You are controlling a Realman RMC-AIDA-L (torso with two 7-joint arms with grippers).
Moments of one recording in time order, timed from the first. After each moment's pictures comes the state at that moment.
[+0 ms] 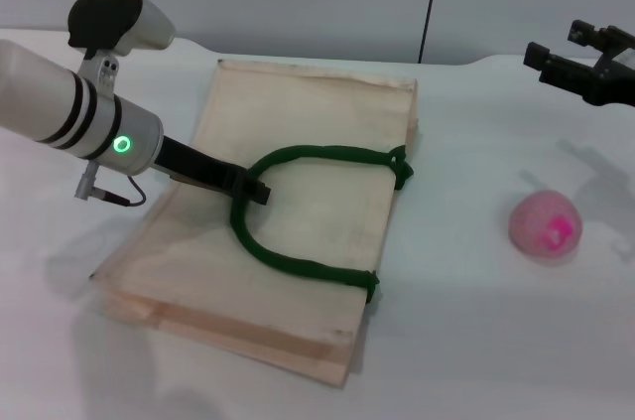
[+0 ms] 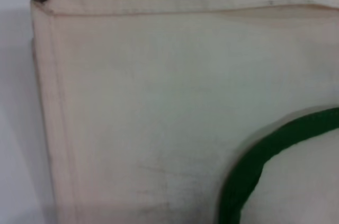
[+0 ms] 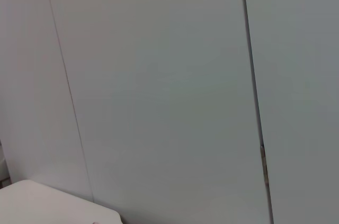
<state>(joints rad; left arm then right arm) -1.07 -1.98 2.86 -0.34 0.26 1.14 -2.02 0.55 1.95 -1.03 -0.50 1.82 1.11 -1.89</state>
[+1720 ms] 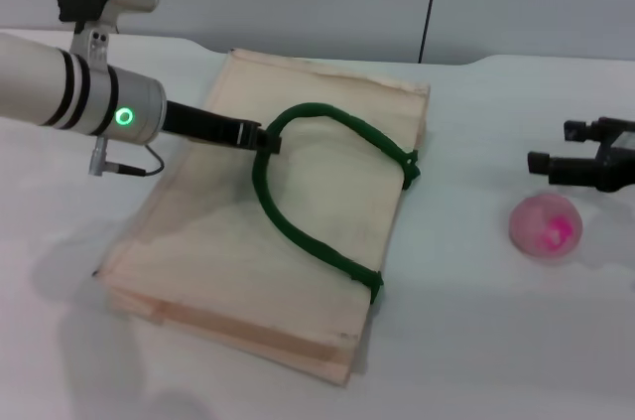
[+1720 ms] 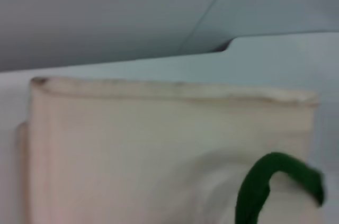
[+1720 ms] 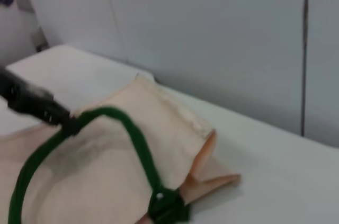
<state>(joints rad) -1.05 -1.97 2.86 -0.35 0.02 1.19 -1.89 0.52 1.92 -1.03 -0.69 1.32 1.22 -1.52</state>
